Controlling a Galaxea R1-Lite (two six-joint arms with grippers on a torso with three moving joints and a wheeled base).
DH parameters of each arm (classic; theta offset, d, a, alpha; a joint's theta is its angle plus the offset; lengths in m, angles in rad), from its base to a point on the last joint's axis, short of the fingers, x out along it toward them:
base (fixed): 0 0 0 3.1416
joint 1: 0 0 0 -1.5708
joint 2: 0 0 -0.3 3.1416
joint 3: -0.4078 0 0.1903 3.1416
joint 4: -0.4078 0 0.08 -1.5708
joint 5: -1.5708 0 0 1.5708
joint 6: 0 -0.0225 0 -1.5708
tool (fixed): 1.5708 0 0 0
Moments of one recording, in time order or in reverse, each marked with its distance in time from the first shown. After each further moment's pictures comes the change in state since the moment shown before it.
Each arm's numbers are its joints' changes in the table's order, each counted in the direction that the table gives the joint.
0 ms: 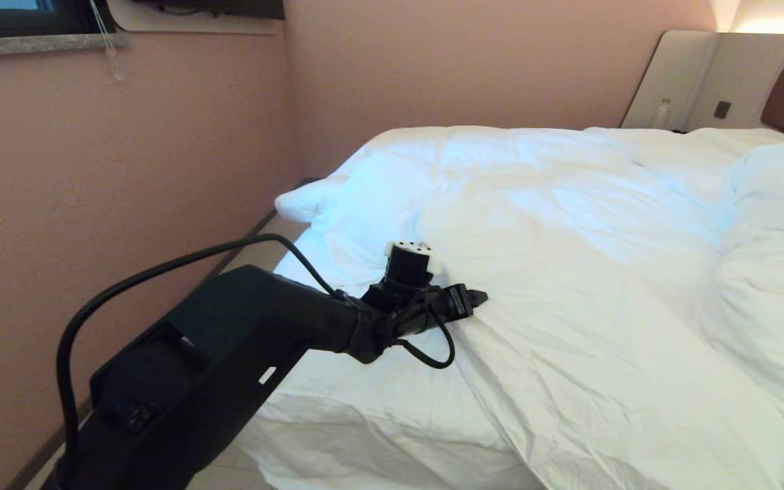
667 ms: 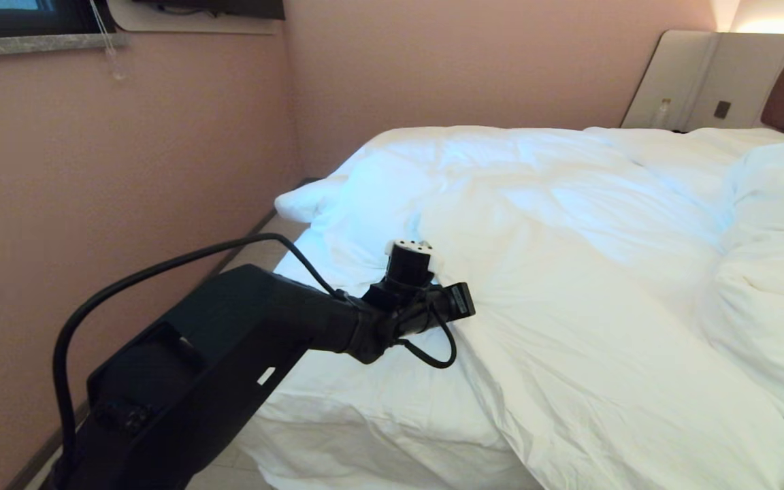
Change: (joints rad) left arm 0.000 0.008 0.006 0.008 -0.002 0.003; right arm 0.000 0.000 0.000 0.000 0.000 0.000
